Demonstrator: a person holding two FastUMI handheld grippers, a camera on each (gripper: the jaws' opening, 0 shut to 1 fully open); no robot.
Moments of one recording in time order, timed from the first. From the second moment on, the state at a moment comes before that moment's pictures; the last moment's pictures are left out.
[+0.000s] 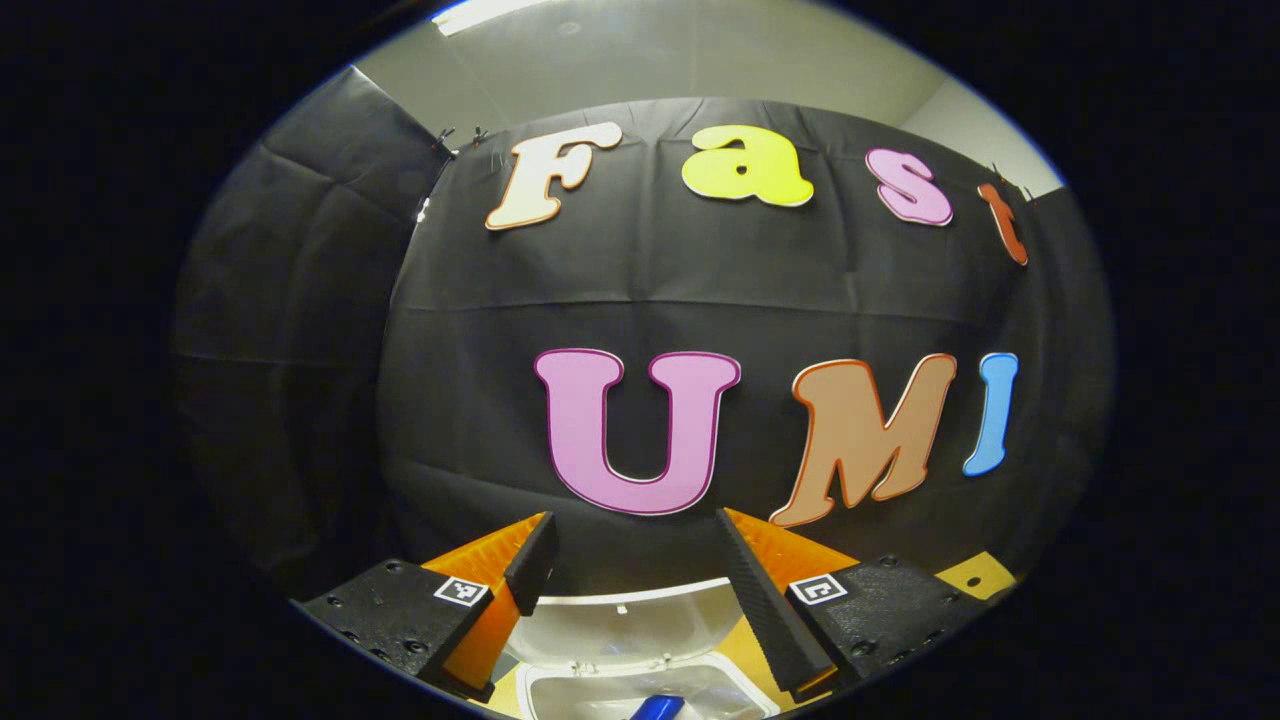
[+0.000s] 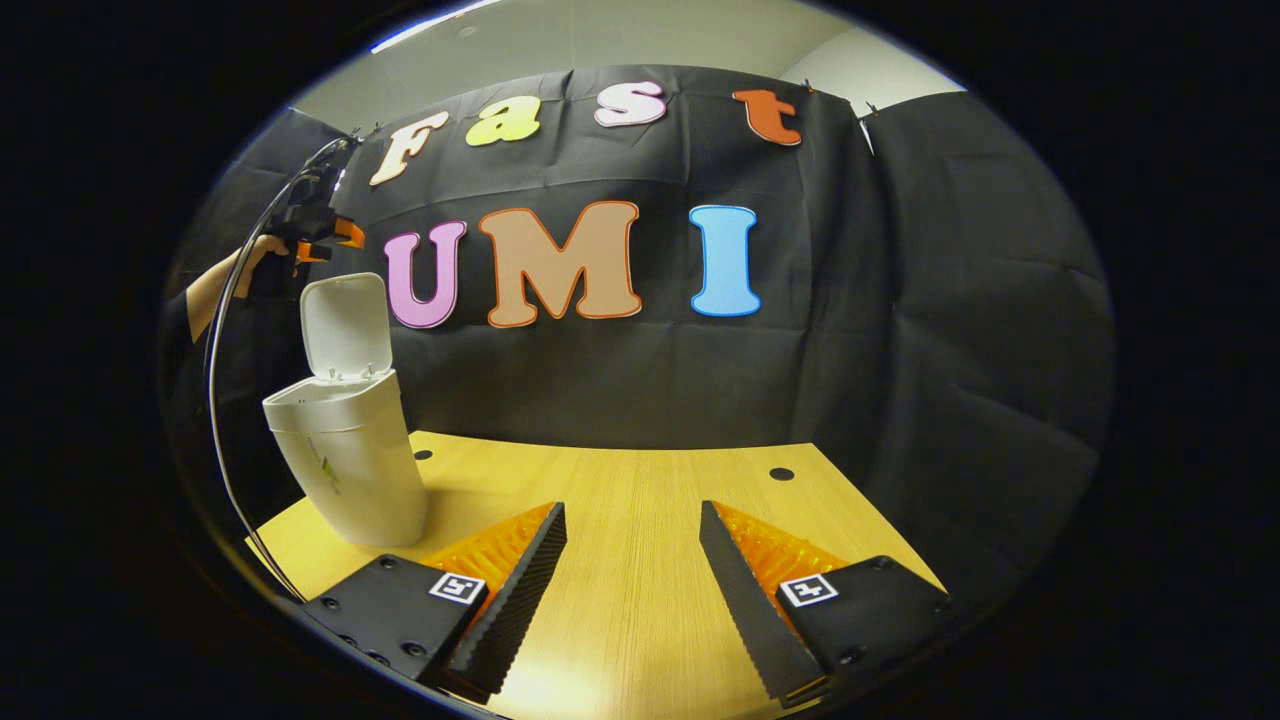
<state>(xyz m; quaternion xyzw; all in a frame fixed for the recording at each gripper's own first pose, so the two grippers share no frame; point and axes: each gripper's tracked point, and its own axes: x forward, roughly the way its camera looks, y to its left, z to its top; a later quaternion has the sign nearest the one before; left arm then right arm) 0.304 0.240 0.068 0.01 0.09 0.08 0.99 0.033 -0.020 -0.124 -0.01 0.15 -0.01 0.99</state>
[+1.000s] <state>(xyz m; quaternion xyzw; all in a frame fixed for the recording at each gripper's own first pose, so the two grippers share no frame) 0.197 0.197 -0.018 -0.04 0.15 0.07 0.99 0.034 0.001 -0.130 -0.01 0.15 0.03 0.99</state>
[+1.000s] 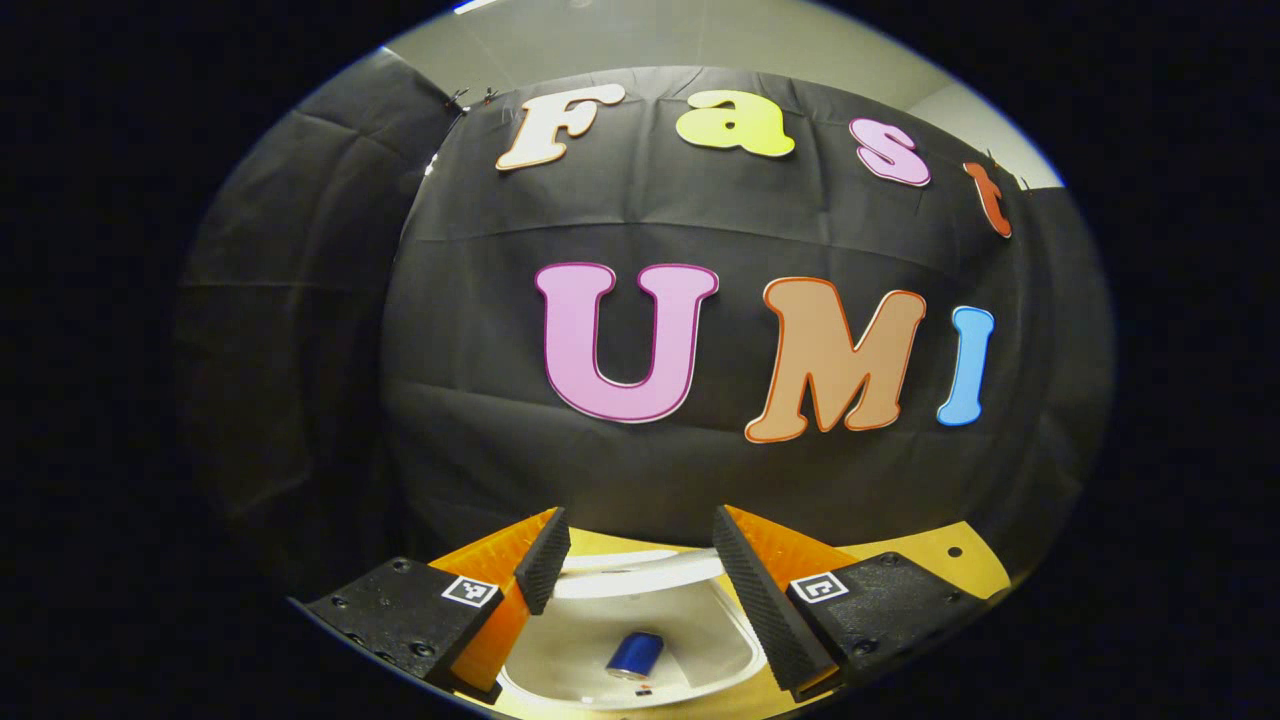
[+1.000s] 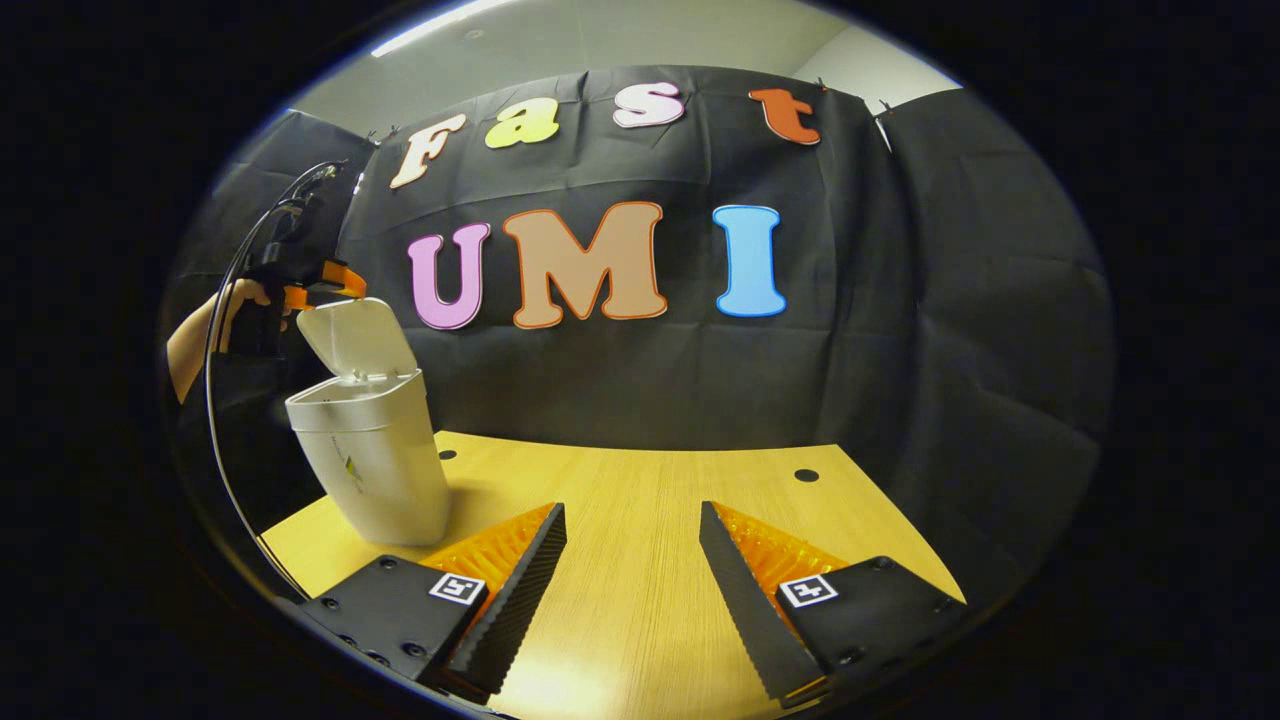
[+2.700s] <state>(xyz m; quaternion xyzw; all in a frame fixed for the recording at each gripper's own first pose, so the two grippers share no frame) 0.083 0.112 -0.017 0.04 0.00 0.01 1.00 0.044 0.003 -0.022 0.03 0.03 0.03 1.00</state>
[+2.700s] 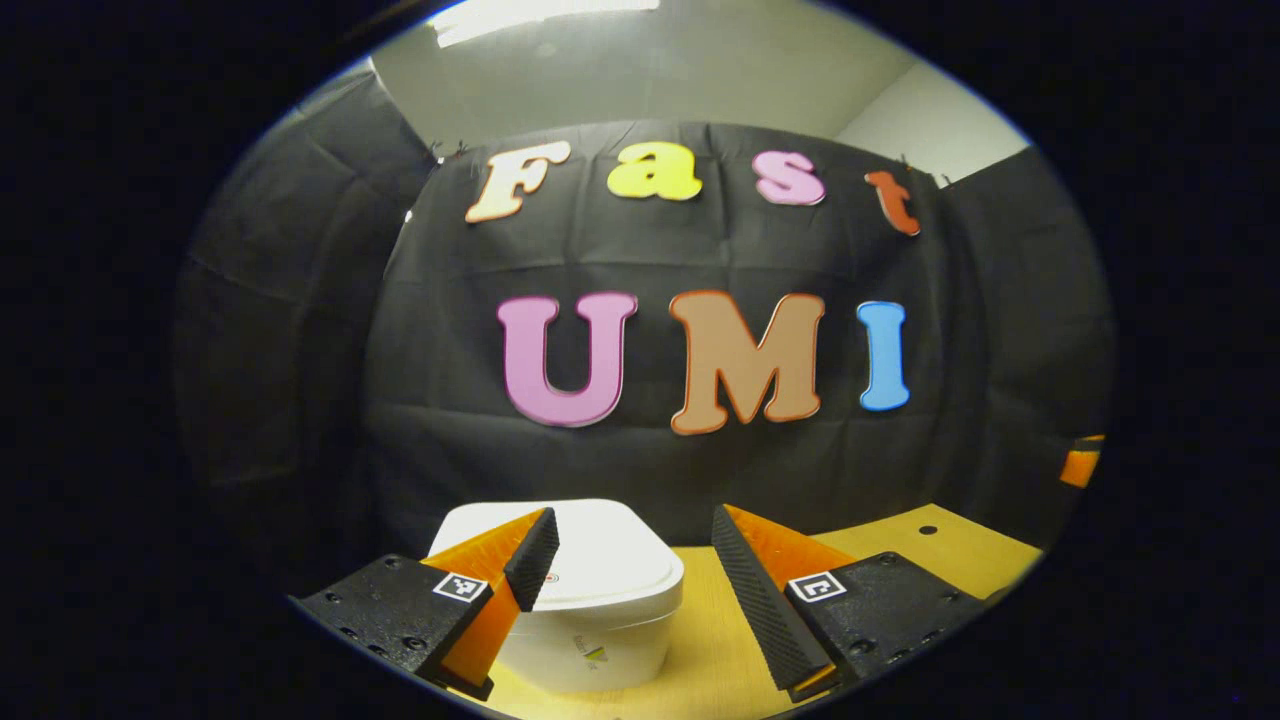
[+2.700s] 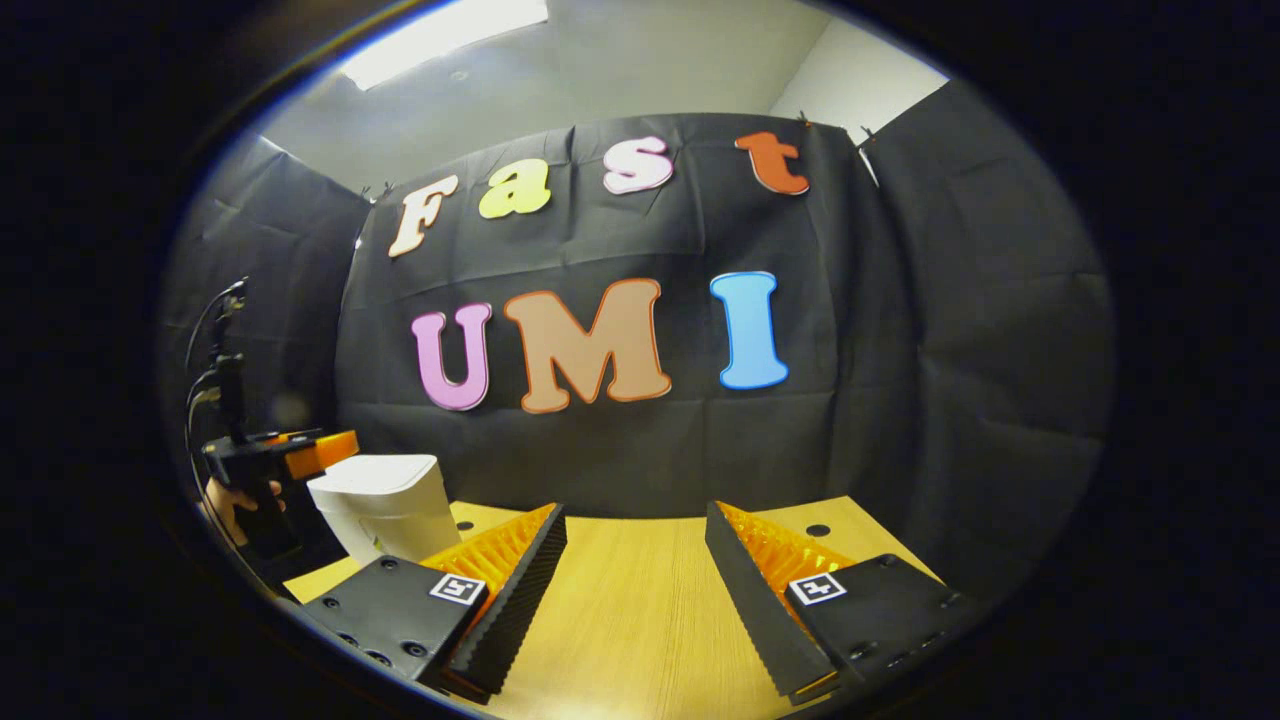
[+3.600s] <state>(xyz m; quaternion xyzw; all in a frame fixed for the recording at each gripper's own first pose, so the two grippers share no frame) 0.004 -0.004 -0.018 0.00 -0.02 -0.08 1.00 -0.001 0.026 -0.006 0.06 -0.03 0.00 1.00</state>
